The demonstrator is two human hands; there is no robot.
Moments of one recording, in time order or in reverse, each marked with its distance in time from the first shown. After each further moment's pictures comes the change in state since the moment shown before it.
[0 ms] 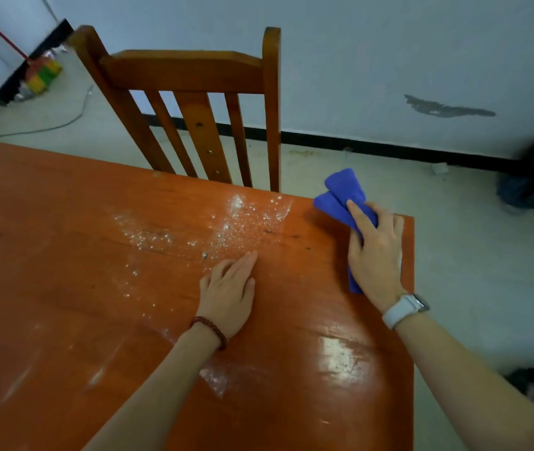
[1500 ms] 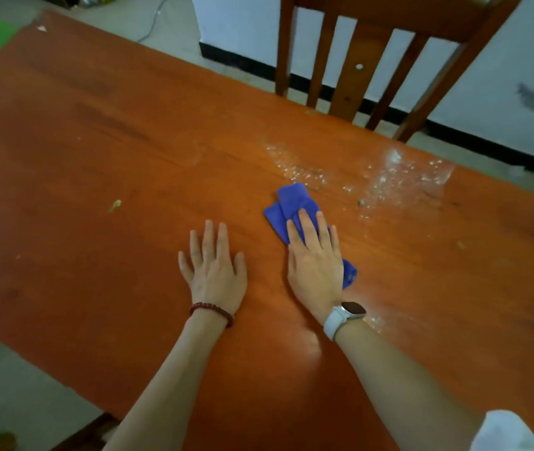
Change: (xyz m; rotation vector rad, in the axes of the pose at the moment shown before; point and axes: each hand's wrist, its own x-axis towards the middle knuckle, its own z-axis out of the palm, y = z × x) left_hand -0.110 -0.215 -0.043 -0.137 0.219 -0.469; right_hand -0.137 -0.274 0.119 -0.266 -0.461 -0.294
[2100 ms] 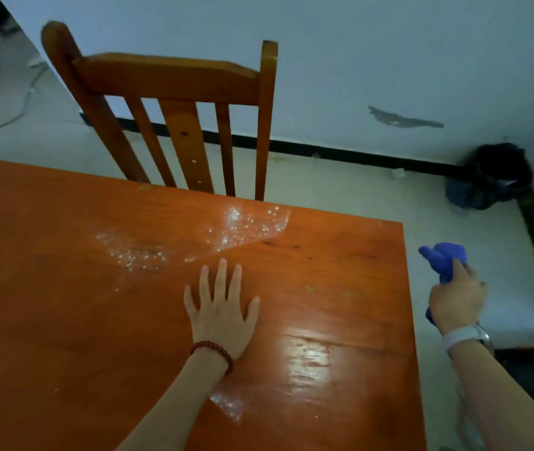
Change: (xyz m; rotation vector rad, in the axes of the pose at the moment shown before) left_hand 0.004 0.208 0.102 0.298 -0.159 0.408; right_hand -0.069 0.397 -0.072 0.095 0.196 1.091
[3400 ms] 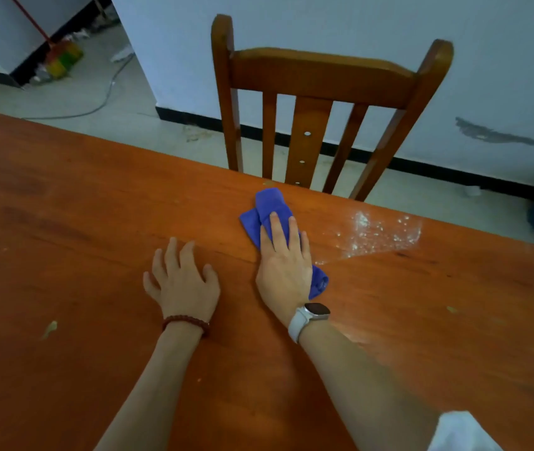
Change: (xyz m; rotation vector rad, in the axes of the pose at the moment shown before) left_hand 0.034 -0.213 -0.073 -0.308 0.275 -0.417; right_hand -0.256 -0.334 0.114 -0.092 -0.151 -0.904
